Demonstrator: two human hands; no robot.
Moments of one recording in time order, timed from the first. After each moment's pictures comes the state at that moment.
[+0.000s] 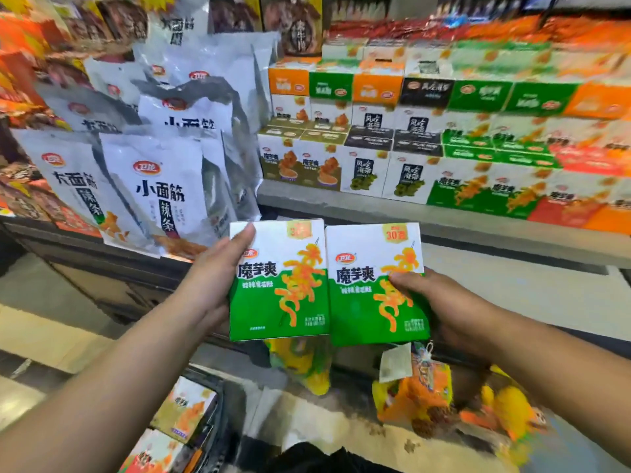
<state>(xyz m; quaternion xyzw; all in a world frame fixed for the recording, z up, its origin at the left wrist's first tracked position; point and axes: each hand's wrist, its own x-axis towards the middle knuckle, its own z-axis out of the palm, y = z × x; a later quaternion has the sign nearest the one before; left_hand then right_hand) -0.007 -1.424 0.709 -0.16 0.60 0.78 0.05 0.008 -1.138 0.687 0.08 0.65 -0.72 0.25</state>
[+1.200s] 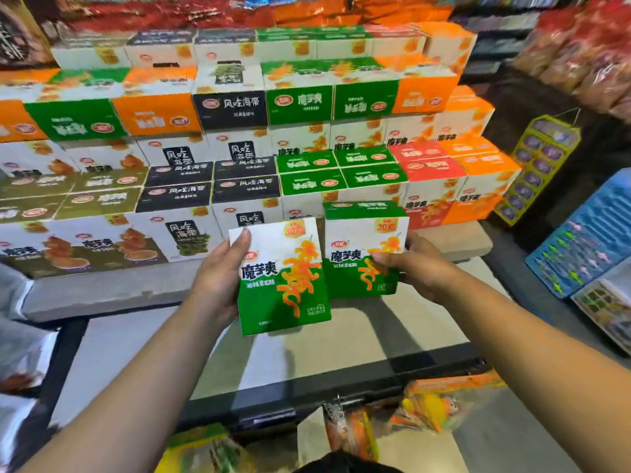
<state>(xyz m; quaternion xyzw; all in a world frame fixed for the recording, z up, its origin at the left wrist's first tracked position) -0.261 -1.163 0.664 -0.05 0.59 0.77 0.22 -0.176 -0.887 0.652 0.25 0.67 -0.70 0.00</state>
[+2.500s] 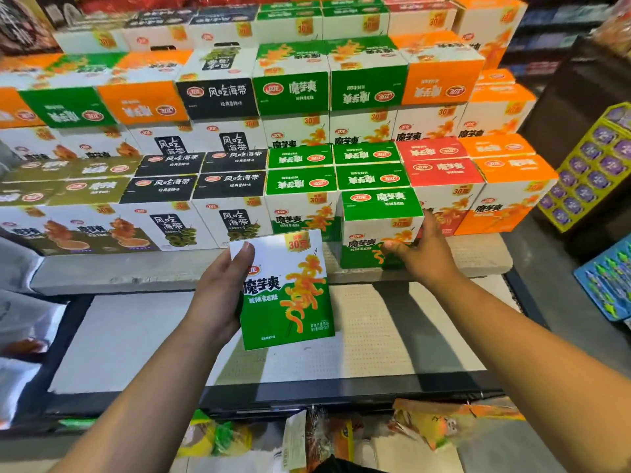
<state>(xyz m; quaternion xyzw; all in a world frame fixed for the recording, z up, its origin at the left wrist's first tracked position) -0.239 -1.109 0.646 -0.10 0.61 0.76 0.18 -0.217 -0.806 0.617 0.19 0.83 -0.50 -0.12</state>
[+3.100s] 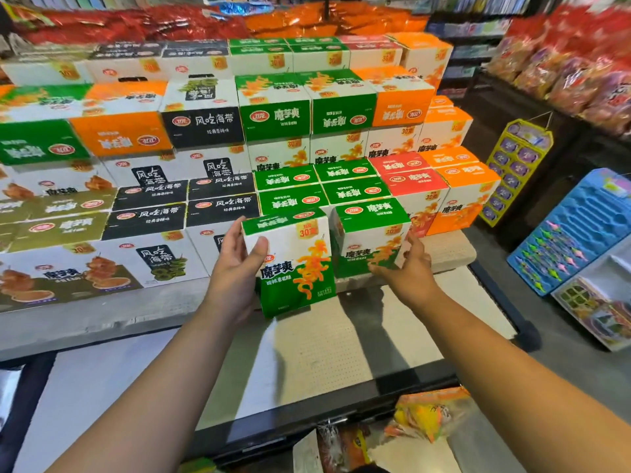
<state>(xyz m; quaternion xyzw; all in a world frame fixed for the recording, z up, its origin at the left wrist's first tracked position) -0.291 -1.109 0.649 0.05 0.57 0.80 0.19 -0.187 -0.864 0.626 0.36 0.79 -0.47 -0.12</state>
